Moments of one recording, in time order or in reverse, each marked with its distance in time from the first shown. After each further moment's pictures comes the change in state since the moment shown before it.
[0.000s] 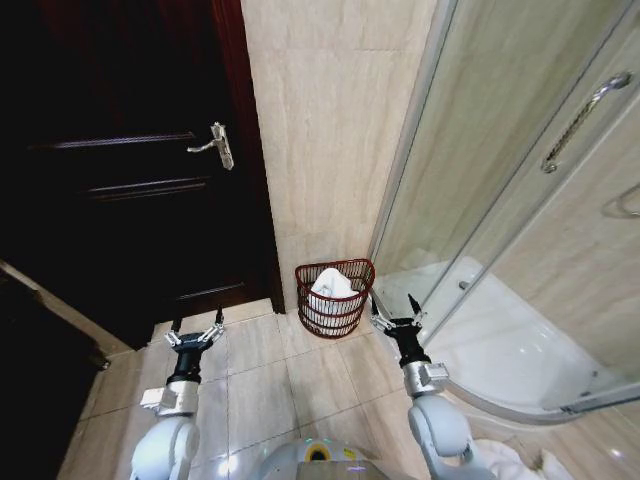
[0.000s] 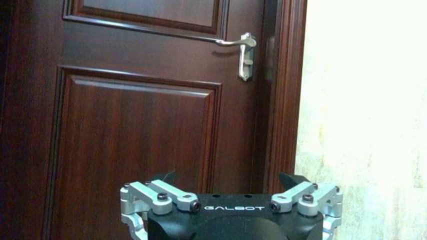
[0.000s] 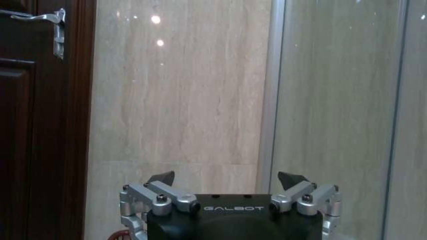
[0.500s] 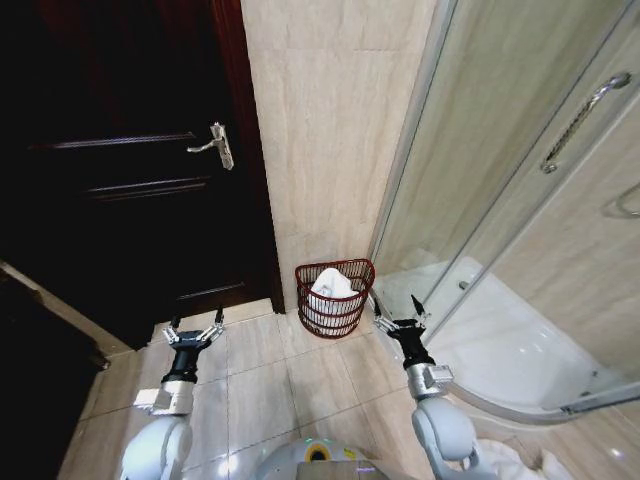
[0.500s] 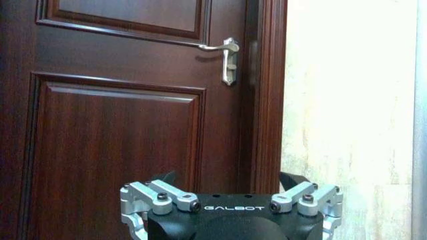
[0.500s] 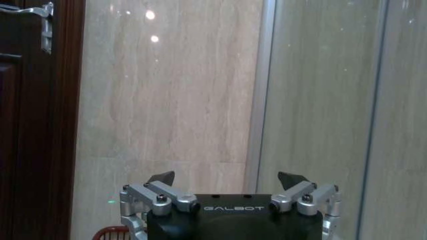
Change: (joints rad) left arm -0.004 0.050 0.001 0.004 -0.018 -0.014 0.043; right arm -0.032 -0.005 0.051 0.021 0.013 -0.004 -0.007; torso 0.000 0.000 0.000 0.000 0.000
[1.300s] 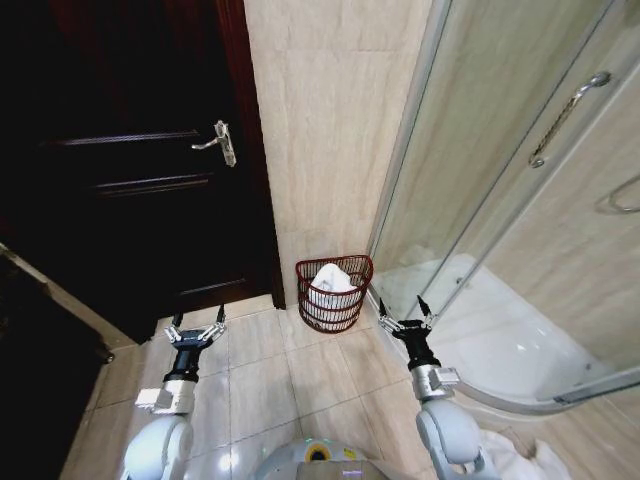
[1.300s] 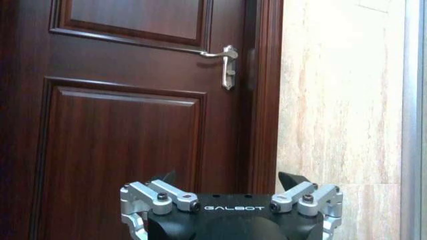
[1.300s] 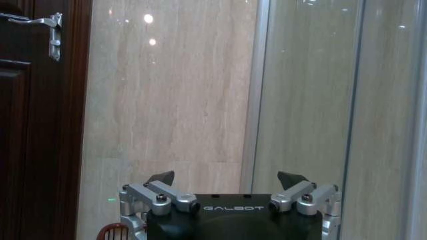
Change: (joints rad) left arm -0.005 0.005 0.003 0.014 -0.007 -0.020 0.005; right arm -0.004 0.007 0.007 0.001 0.003 0.015 -0.001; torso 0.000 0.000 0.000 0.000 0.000
